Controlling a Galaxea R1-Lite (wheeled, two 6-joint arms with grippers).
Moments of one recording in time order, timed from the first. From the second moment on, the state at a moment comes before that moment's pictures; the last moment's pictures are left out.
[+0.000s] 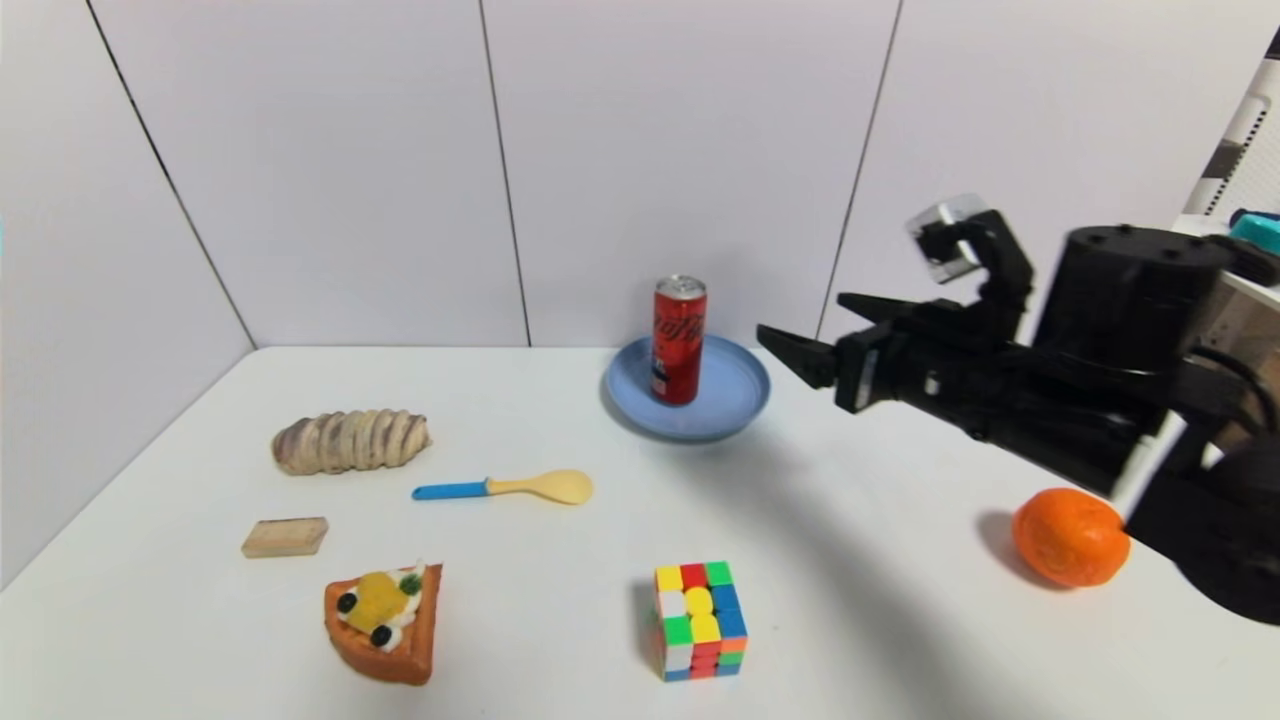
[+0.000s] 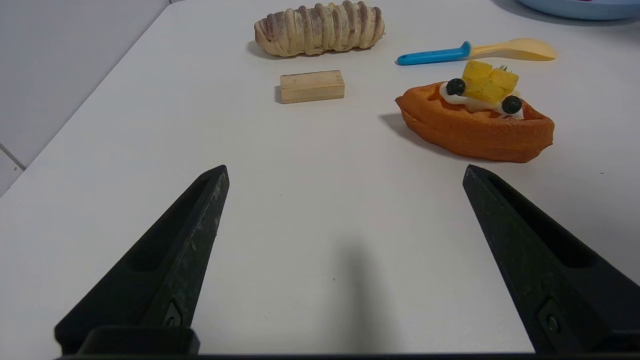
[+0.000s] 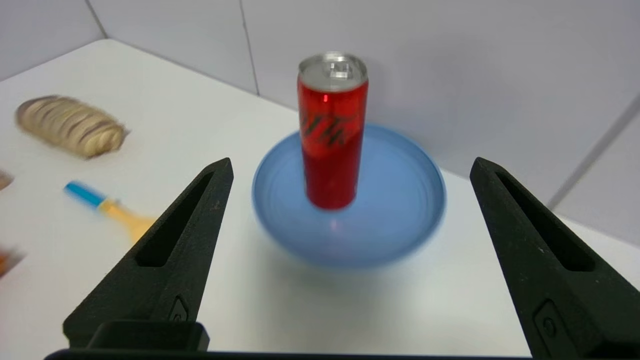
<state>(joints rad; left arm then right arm) -0.01 0.00 0.00 0.01 -0.01 0.02 0.47 1.62 -0.73 -0.85 0.07 -0.04</state>
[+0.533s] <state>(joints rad) -0.01 0.00 0.00 0.01 -0.01 0.02 0.18 0.91 -0.19 -0.76 0.08 -0.14</state>
